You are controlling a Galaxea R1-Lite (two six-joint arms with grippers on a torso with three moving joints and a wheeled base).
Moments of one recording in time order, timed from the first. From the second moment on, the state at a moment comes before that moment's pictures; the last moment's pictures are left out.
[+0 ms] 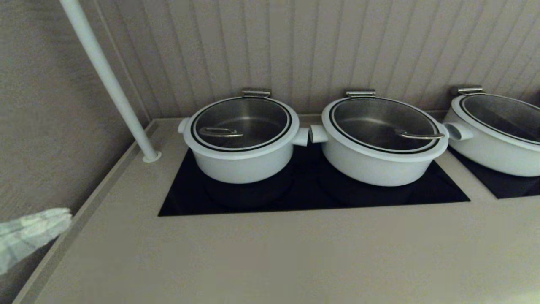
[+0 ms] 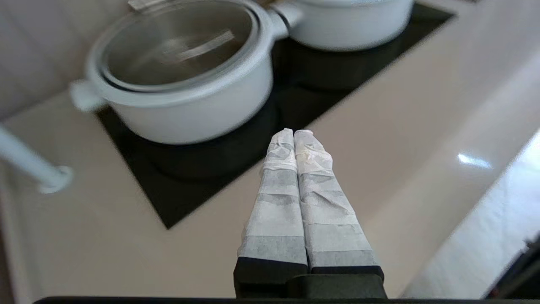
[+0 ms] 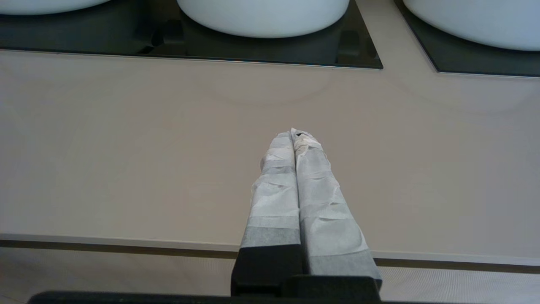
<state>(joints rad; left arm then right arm) -0.15 0.72 -0.58 -0.05 -0.48 0.22 0.00 0.00 0.00 0.01 0.04 -0.06</state>
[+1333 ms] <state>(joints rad) -0.33 1.09 -0.60 -0.23 -0.47 0.24 0.00 0.00 0.00 0.01 0.04 -0.06</state>
